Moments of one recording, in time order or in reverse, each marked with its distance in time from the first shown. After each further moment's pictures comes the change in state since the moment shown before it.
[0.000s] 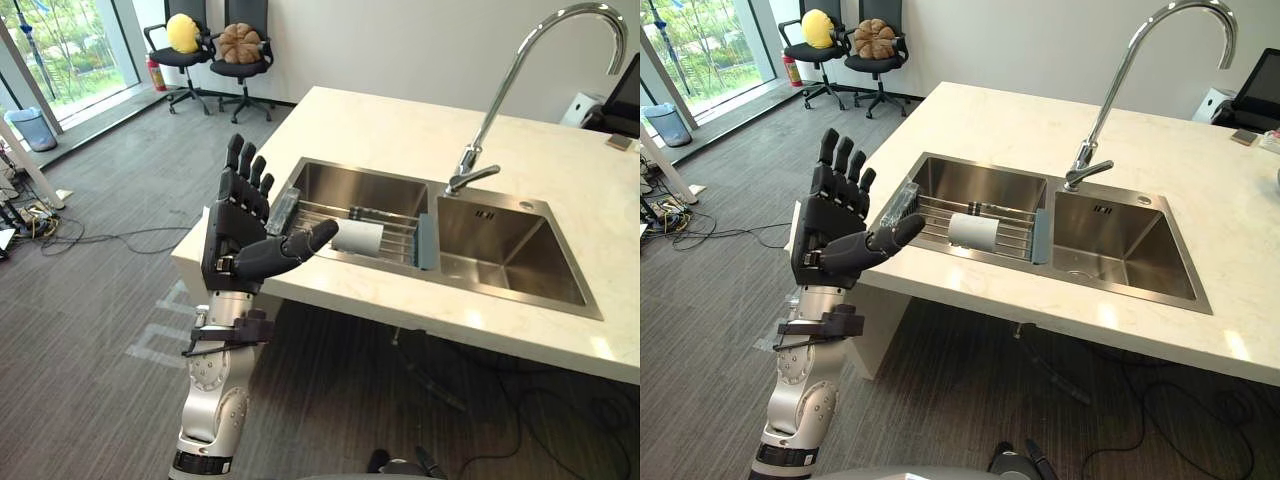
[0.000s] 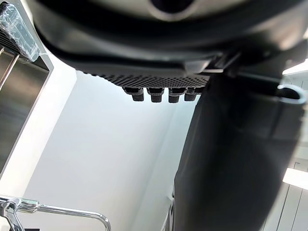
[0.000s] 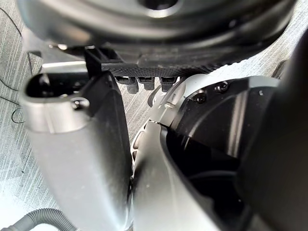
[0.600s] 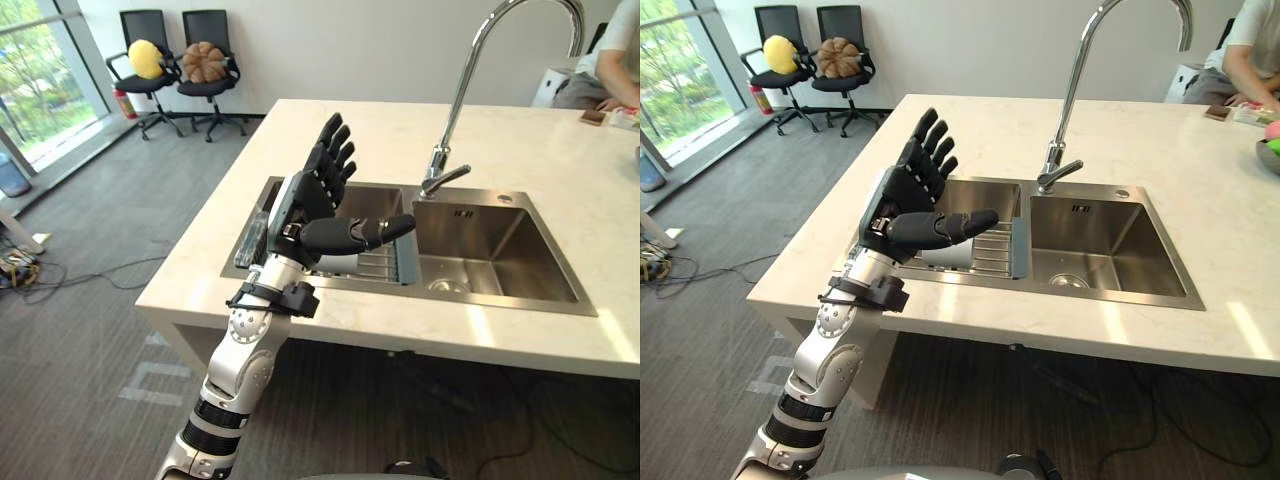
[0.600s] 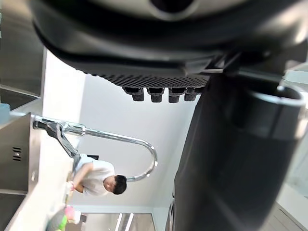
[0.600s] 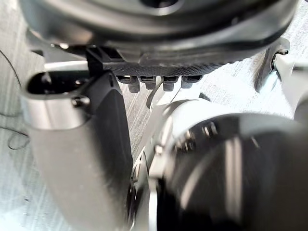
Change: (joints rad) left arm -0.200 0.040 -0.115 0.085 -0.056 0.244 0.020; right arm -0.017 -0.076 -0.087 0.082 -0.101 -0.001 0.004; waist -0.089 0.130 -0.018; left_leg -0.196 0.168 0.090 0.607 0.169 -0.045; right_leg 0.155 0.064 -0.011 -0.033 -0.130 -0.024
